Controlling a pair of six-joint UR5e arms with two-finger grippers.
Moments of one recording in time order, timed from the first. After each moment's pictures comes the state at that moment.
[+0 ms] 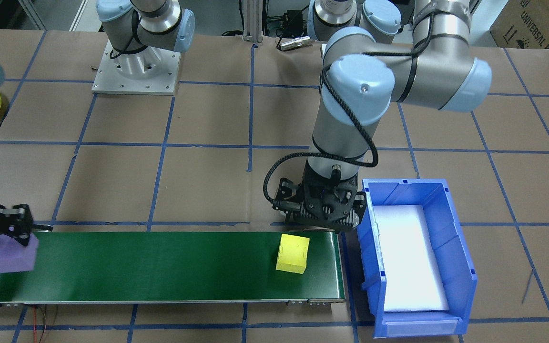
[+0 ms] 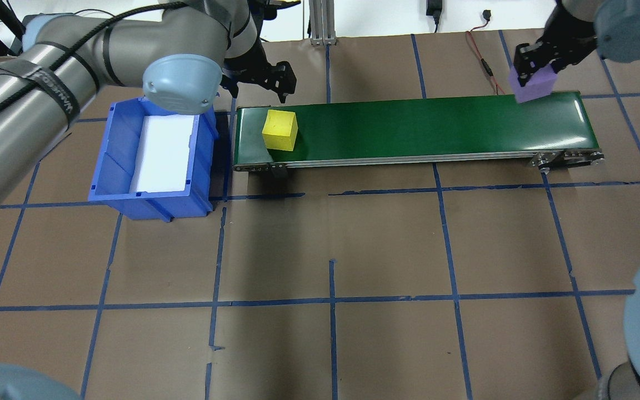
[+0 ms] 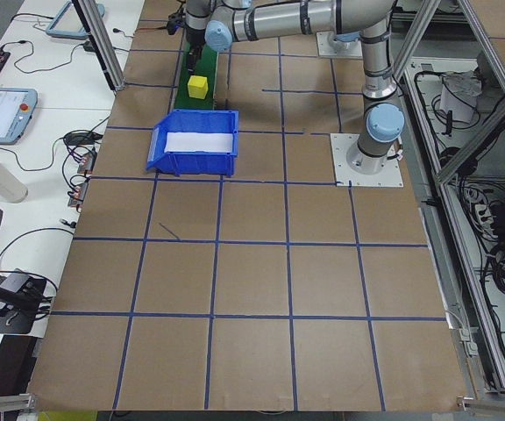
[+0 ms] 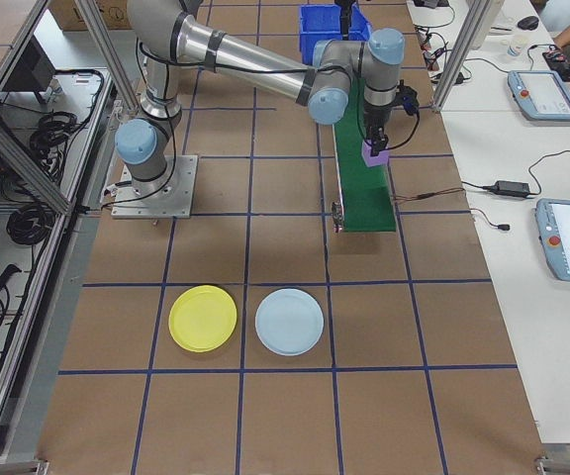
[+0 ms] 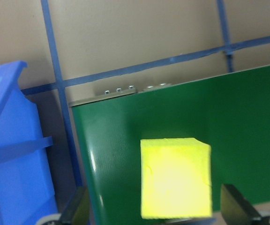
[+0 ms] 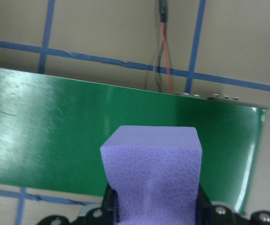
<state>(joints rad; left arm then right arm) -1.76 -1.91 -1.43 -1.17 1.56 0.01 1.27 -1.22 1.45 -1.92 -1.58 -0.49</state>
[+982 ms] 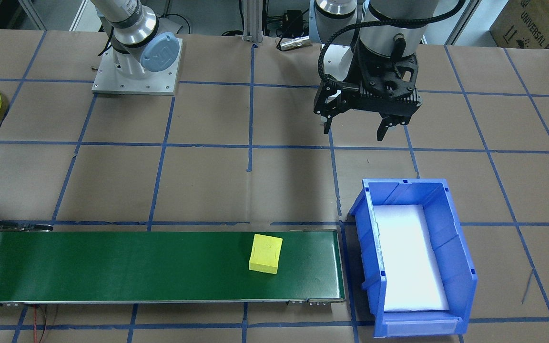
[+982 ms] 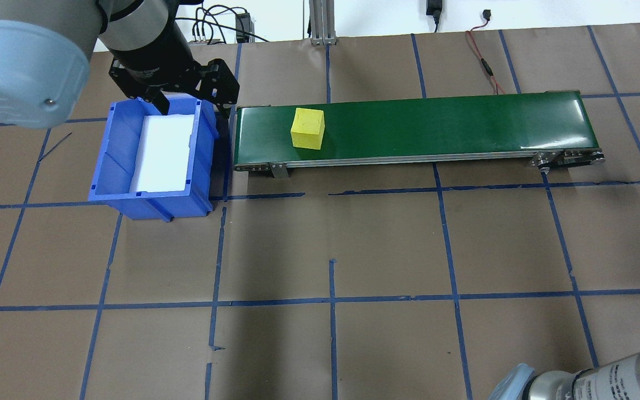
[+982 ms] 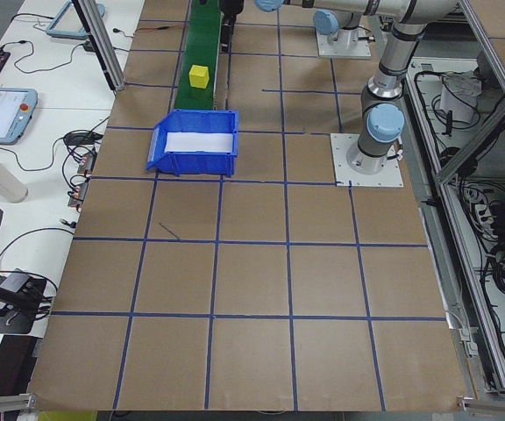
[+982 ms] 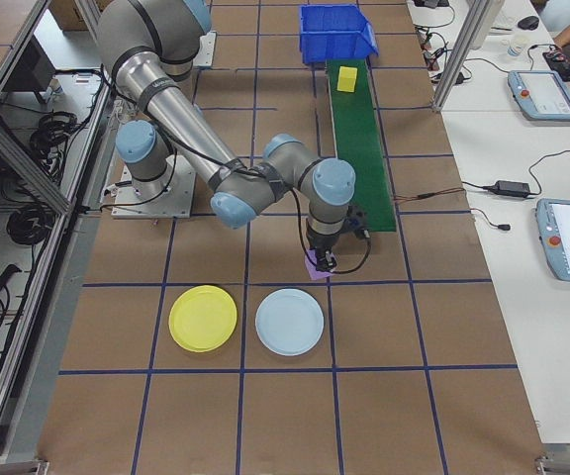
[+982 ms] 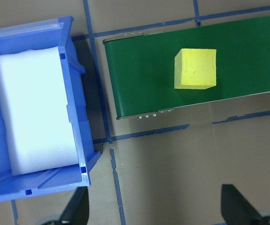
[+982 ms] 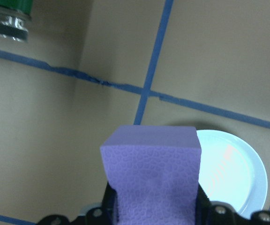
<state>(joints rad) -1.68 -1.60 -1.53 -1.48 1.58 0.02 0.72 -1.24 1.61 -1.95 -1.60 -1.11</state>
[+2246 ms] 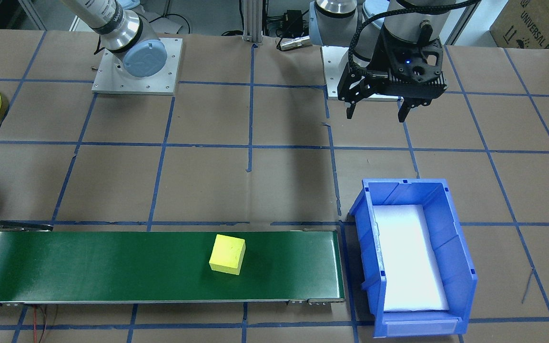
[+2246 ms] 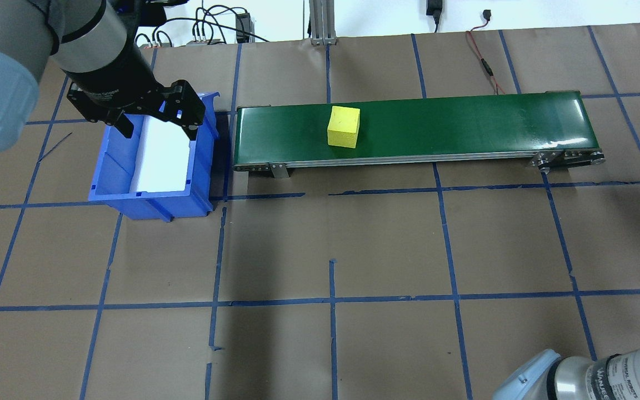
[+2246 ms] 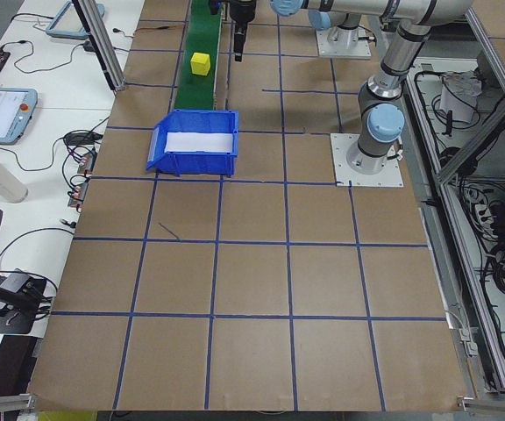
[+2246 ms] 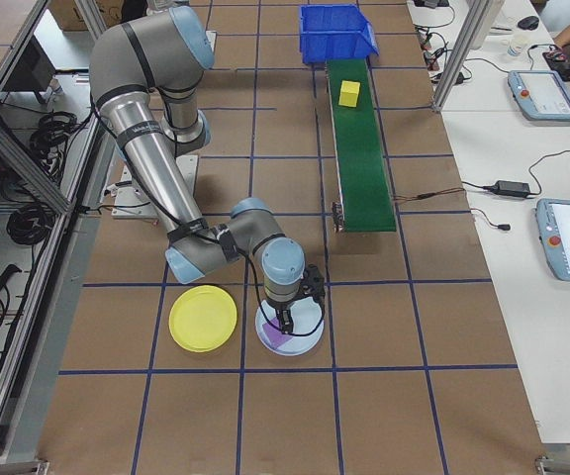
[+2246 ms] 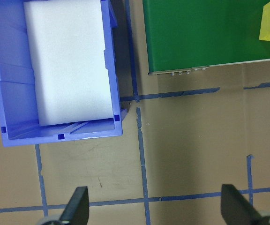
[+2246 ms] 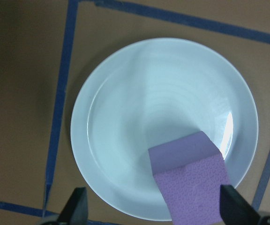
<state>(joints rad) -1.62 -1.54 -1.57 -1.53 1.60 0.03 0.54 -1.17 1.67 -2.06 -1.58 -1.23</state>
